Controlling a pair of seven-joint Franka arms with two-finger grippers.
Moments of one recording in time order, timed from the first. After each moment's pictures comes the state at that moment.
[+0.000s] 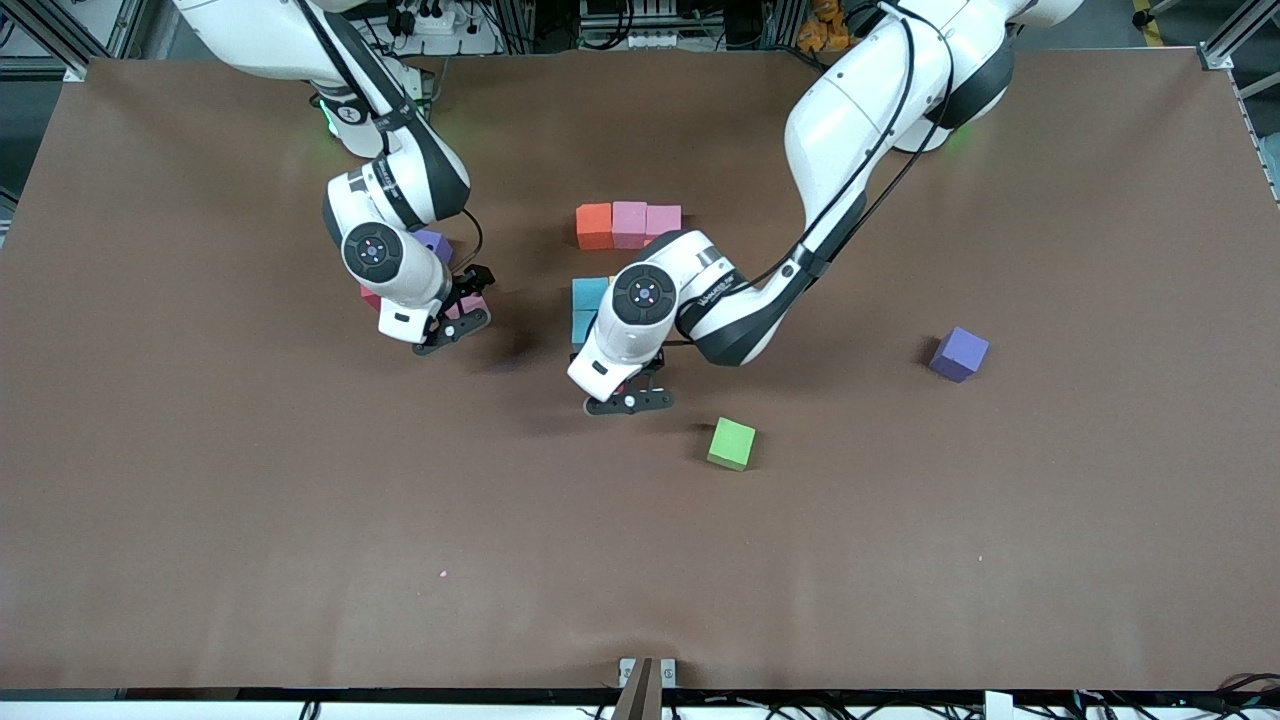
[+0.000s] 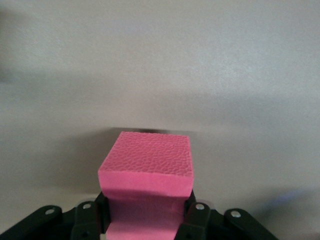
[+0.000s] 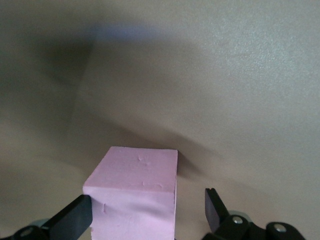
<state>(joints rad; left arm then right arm) -0.54 1.00 -0.40 -1.15 0.19 2.19 -0.98 0.24 0.28 0.19 -2.33 0.03 2.37 -0.07</state>
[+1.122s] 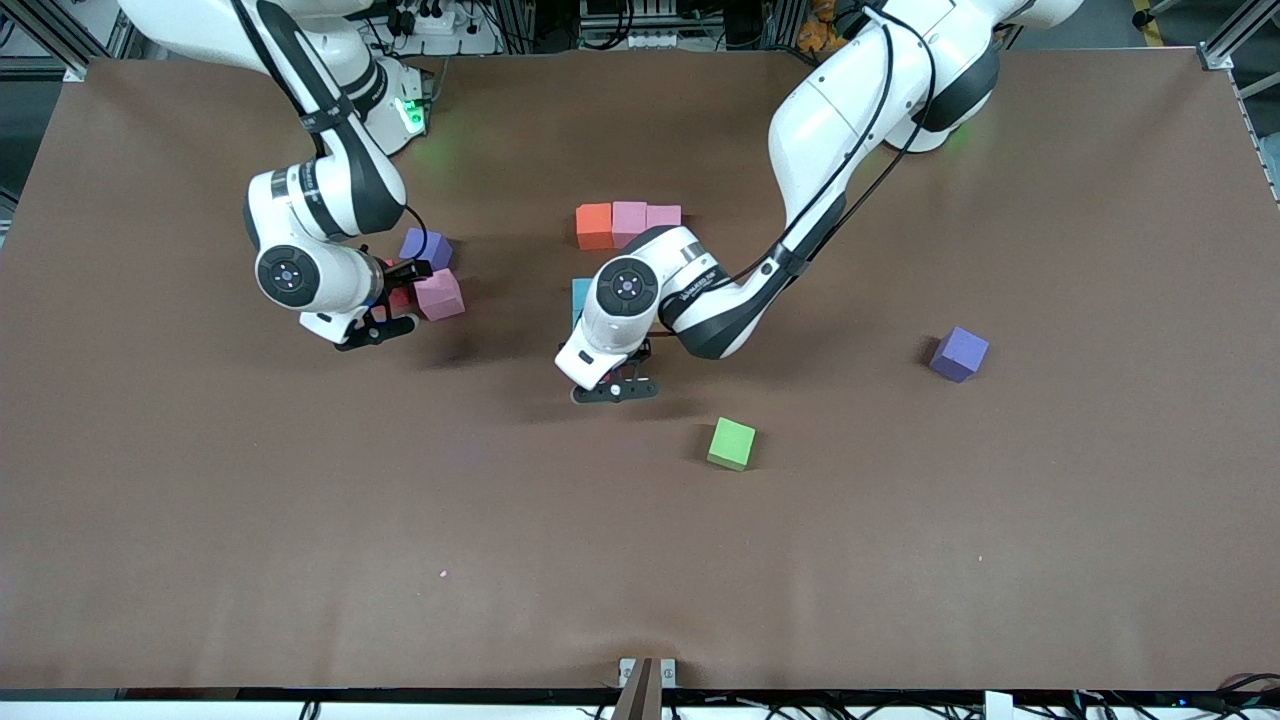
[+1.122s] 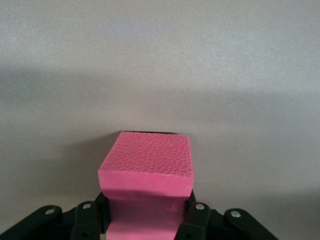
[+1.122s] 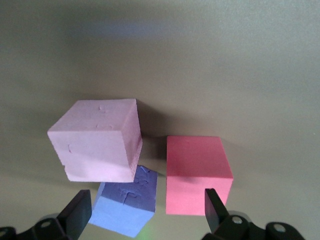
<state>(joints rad) -0.57 1.03 -0.40 -1.15 0.19 2.21 -1.00 0.06 0.18 0.19 -2.32 0.04 2.06 -0.04</state>
